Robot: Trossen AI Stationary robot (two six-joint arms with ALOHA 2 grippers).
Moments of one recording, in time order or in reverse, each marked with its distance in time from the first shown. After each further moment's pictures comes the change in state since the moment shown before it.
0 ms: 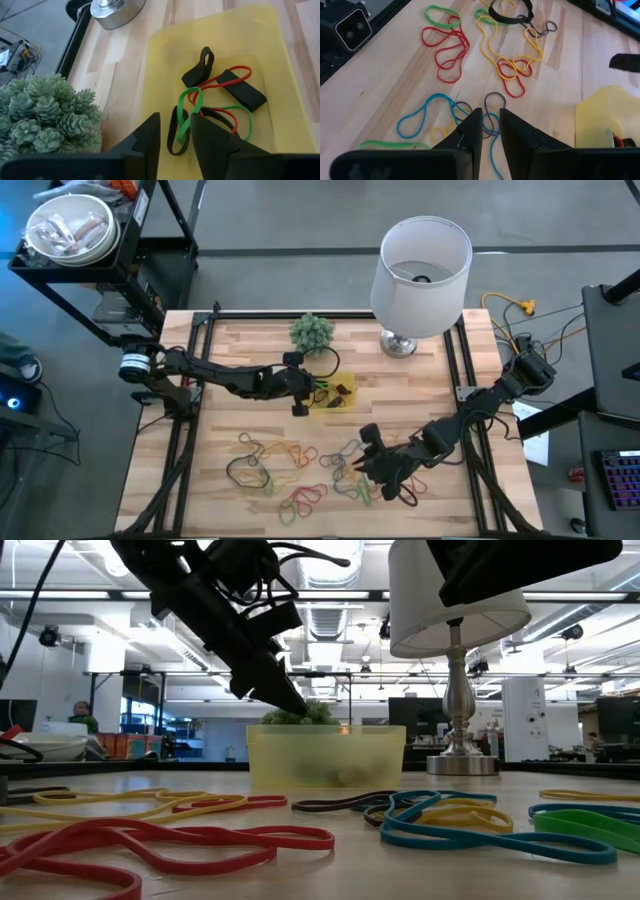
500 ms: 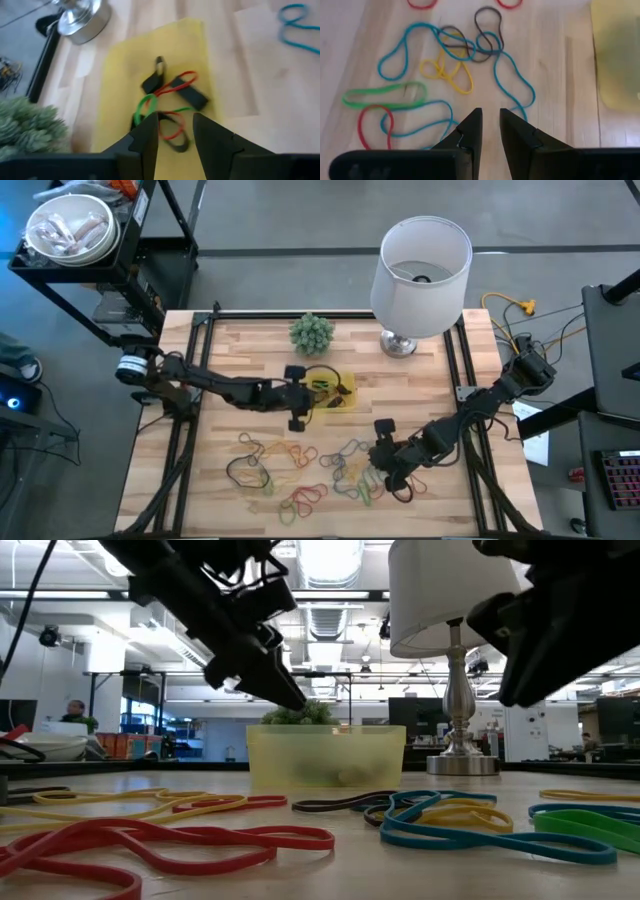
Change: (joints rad) left arm -0.125 -0.012 0.000 -0.031 0.005 -0.014; right arm 0.000 -0.001 -0.072 -0.206 0.002 0.353
